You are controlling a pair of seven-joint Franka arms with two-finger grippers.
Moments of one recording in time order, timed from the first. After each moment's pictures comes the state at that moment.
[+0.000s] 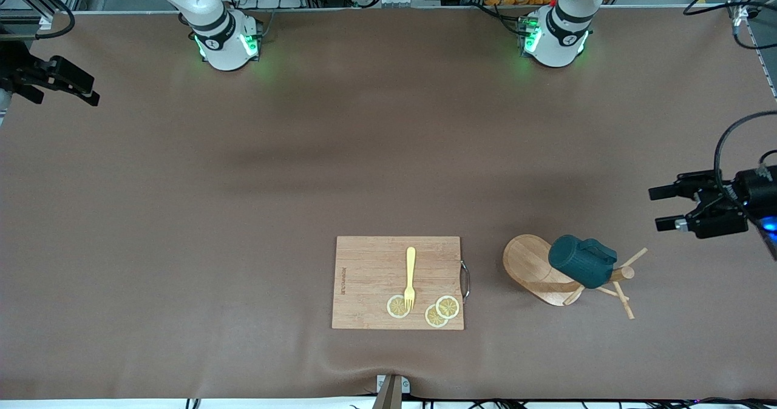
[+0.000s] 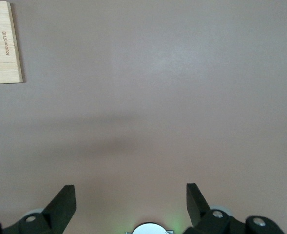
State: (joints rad) left arm 0.46 0.40 -0.34 -1.34 -0.75 1.58 -0.61; right arm 0.11 -0.09 -0.09 -1.56 -0.01 1.41 0.07
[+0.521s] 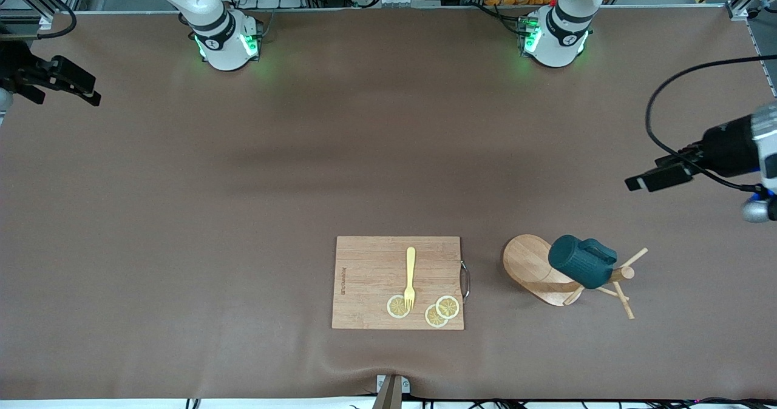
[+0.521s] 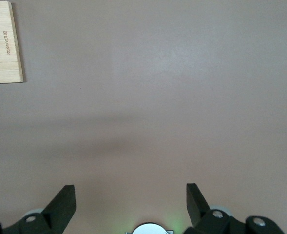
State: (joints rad) left arm 0.43 0.27 -0.56 -1.35 -0.15 1.54 -0.55; right arm 0.11 -0.09 -0.08 -1.56 -0.01 1.41 0.07
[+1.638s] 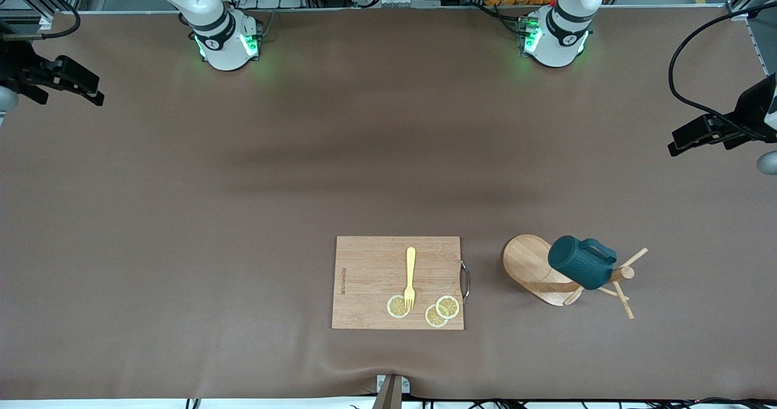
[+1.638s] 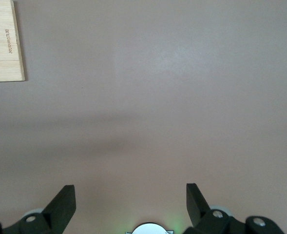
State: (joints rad) left arm -0.12 0.13 0.11 -1.38 -0.05 1.48 -0.15; right arm 0.12 -0.09 -0.08 -1.56 -0.01 1.41 0.07
